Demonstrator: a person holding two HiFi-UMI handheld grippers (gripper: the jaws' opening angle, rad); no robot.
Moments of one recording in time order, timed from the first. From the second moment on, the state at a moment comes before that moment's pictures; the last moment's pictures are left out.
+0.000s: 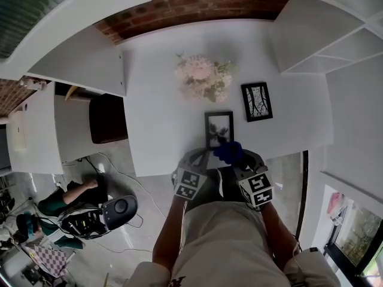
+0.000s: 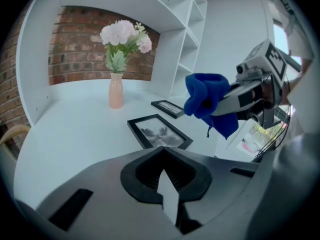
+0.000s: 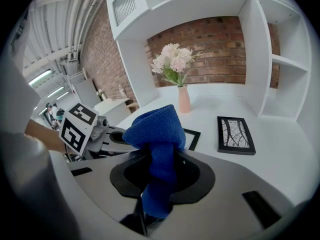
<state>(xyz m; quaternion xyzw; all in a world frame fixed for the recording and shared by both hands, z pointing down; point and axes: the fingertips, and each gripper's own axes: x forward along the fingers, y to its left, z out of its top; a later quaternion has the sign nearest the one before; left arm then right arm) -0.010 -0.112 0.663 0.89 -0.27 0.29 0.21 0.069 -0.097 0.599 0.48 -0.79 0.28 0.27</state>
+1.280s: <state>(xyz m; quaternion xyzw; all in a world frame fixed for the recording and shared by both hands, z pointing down) -0.002 -0.131 0.686 0.88 -0.28 0.29 0.23 0.038 -0.135 0.648 0.46 -0.77 0.35 0.27</state>
